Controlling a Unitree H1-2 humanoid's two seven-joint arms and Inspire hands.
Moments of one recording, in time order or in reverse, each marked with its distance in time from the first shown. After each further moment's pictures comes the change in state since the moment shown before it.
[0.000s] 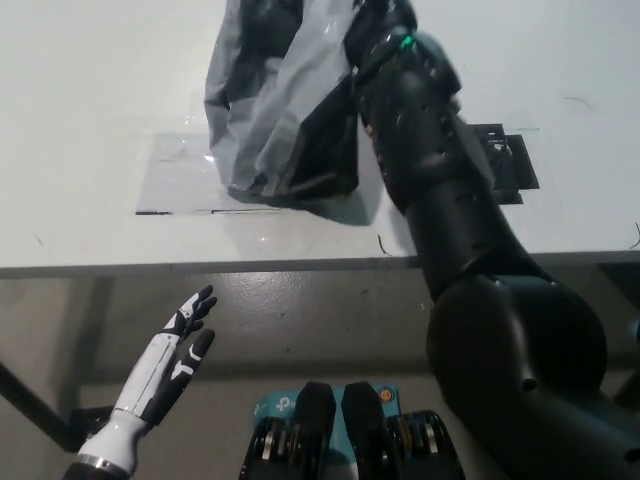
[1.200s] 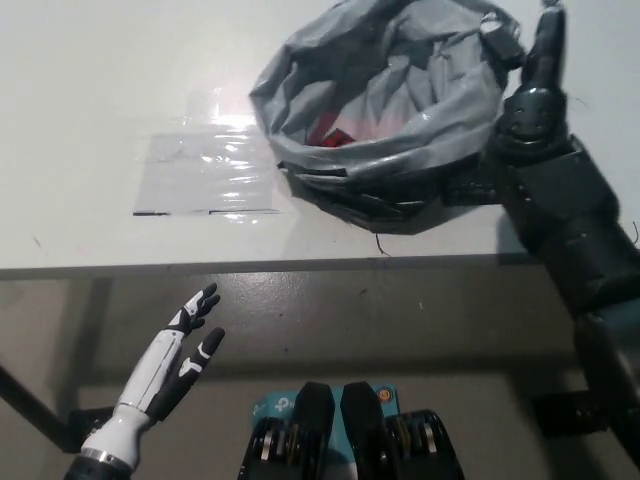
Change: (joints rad) left_arm -0.014 0.000 -0.005 0.008 0.032 0.016 0.000; right_arm 0.216 -0.332 0.653 -0.084 -0.477 -0.010 -0.266
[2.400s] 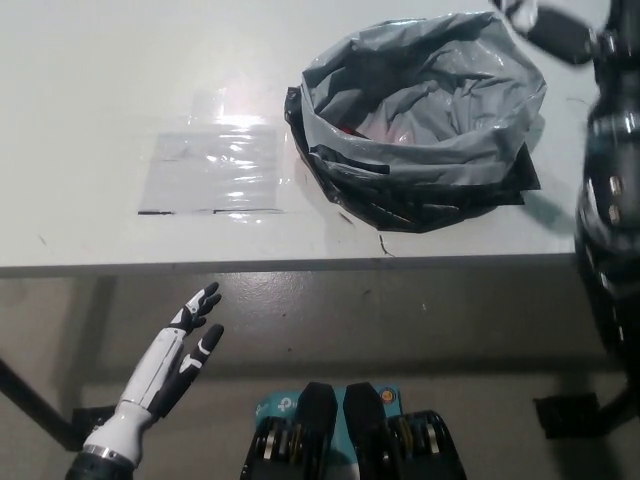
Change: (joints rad) left_arm -0.013 -0.002 -0.001 0.014 0.000 0.006 0.000; right_arm 0.425 -0.099 0.065 -1.134 -0.122 0.248 0.161
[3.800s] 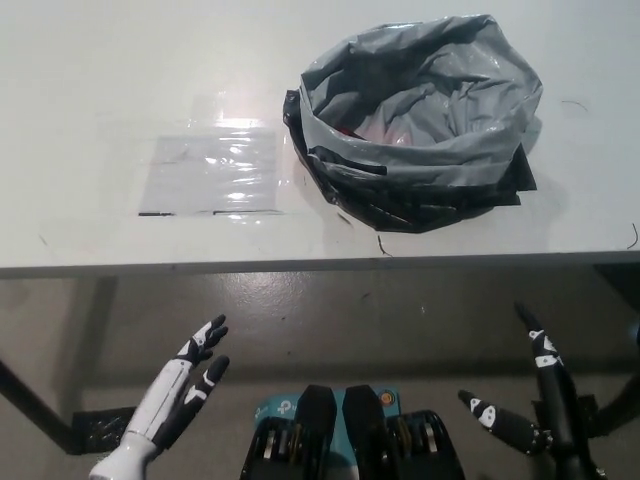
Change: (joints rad) left_arm 0.073 0.000 -0.024 0.012 -0.009 -0.027 -0.006; right_arm 0.723 0.044 0.128 0.233 -0.219 -0.516 0.018
